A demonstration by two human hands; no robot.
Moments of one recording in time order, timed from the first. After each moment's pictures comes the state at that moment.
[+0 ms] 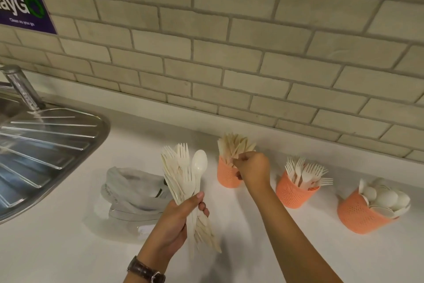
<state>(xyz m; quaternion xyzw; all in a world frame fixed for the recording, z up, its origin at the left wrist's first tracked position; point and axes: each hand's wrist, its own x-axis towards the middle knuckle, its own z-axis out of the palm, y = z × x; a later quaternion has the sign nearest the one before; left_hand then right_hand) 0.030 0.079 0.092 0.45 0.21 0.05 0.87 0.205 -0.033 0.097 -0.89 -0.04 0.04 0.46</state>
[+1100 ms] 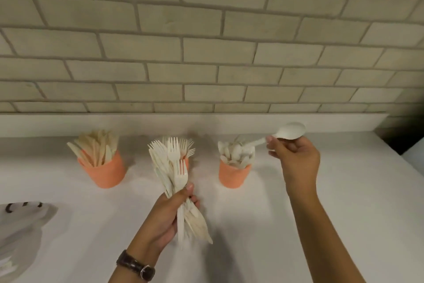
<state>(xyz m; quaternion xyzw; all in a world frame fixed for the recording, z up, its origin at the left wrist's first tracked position) 0.123 -0.174 0.094 0.44 0.16 -0.10 0.88 0.188 -0.395 0.172 -0.69 0.09 -0.19 0.70</state>
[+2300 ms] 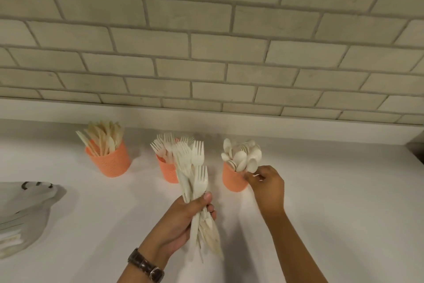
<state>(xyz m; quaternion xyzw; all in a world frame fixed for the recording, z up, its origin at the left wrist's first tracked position) 0.125 -0.224 0.094 0.43 0.15 -0.14 0.88 0.223 -0.402 0.067 -0.85 0.05 -0.06 0.51</state>
